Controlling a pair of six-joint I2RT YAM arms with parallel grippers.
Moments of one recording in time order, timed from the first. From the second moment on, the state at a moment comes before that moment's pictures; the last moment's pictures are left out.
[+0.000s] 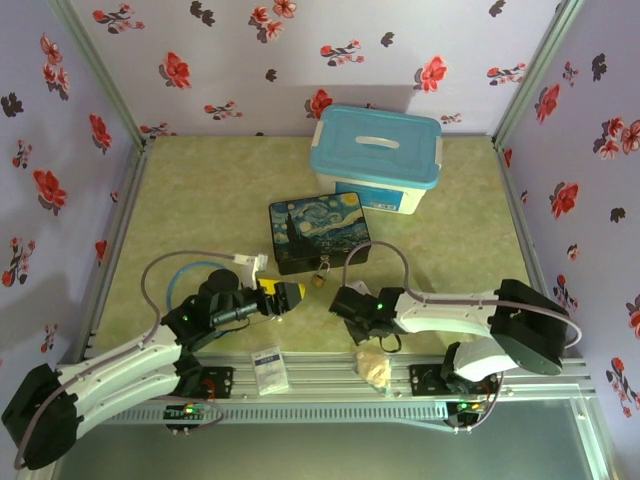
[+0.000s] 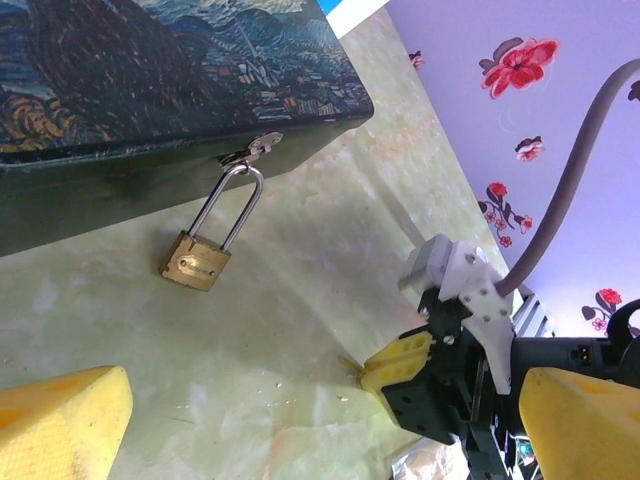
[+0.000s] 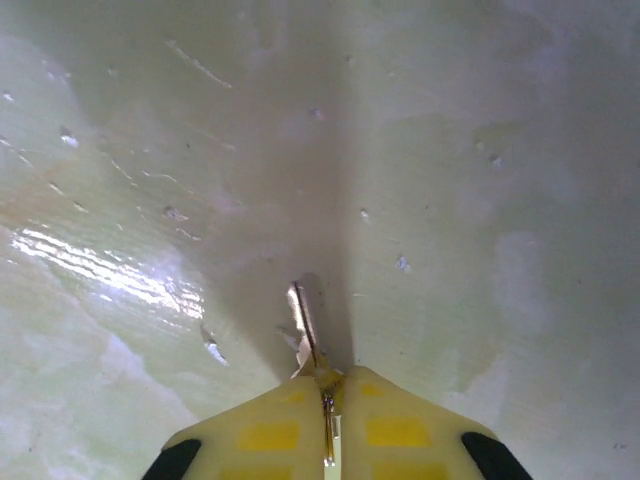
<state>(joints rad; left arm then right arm) -0.84 0.77 0.26 0.15 0.19 -0.79 1.17 1.39 0.65 -0.61 0.18 0.69</state>
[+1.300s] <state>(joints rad) -1.24 1.23 0.38 0.70 -0.18 -1.10 1.04 0.71 0.41 -0.14 -0.14 0.82</state>
